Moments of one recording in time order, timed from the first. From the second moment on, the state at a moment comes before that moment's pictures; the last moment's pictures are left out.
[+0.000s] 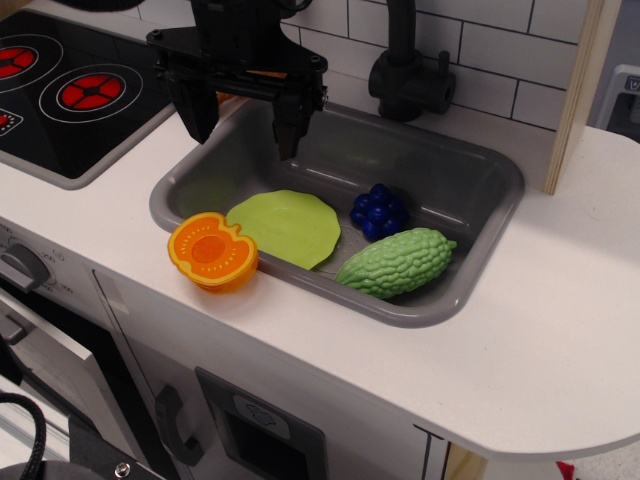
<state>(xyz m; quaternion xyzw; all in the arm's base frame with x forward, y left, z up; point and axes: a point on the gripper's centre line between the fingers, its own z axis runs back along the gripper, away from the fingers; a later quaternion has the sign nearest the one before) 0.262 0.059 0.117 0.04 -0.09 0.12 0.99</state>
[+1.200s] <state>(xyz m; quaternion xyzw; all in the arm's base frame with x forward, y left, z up) 0.324 0.027 0.066 0.03 -0.16 0.17 0.97</state>
